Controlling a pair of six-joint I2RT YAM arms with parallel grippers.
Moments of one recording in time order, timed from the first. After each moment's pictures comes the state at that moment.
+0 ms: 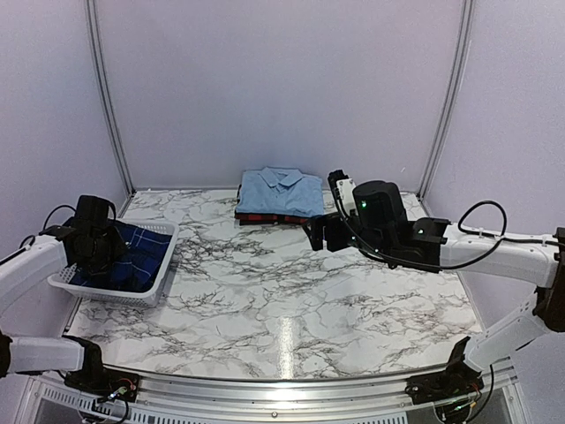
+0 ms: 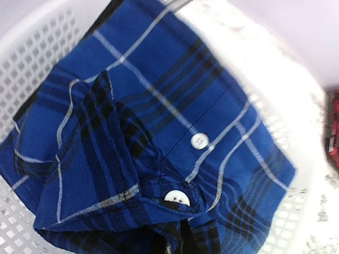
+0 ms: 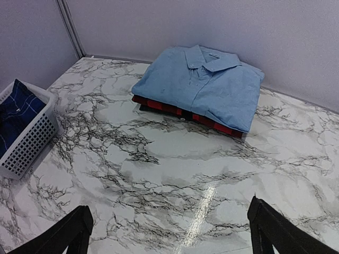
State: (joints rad) left arm -0.12 1.10 0.71 -0.51 -0.27 -0.71; right arm 0.90 1.36 1.00 -0.10 0.35 0.29
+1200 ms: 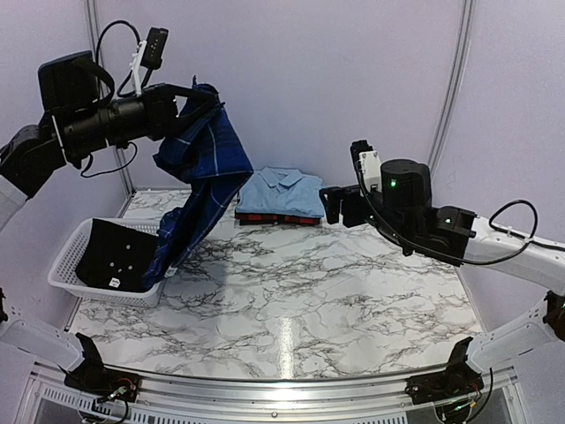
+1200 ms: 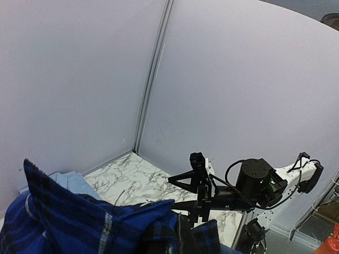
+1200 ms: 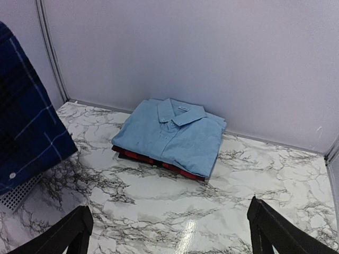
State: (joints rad) left arm -0.82 1.25 1.69 -0.46 0.18 -0.27; right arm 0.90 1.25 1.07 -0.10 0.48 0.18
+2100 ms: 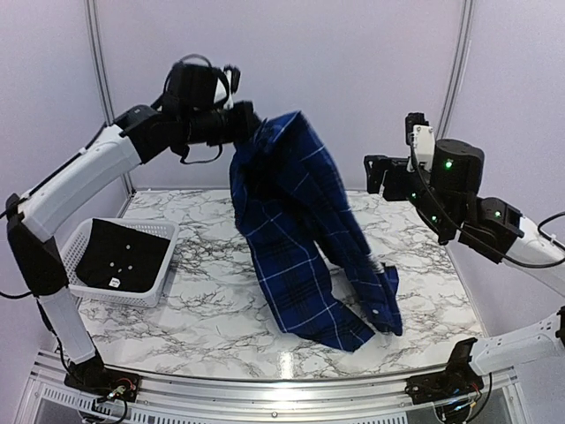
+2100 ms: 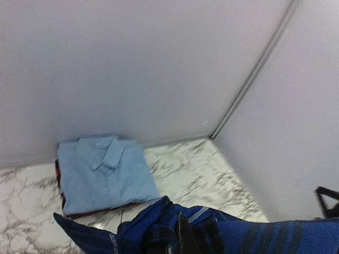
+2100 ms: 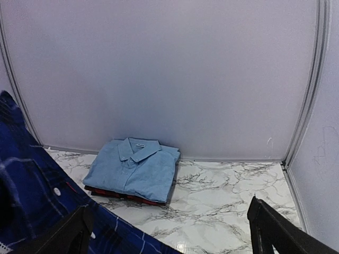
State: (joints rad) left arm -0.86 1.77 2.13 -0.55 -0.23 -0.40; right arm 0.88 1.05 1.13 -0.18 0.69 0.16
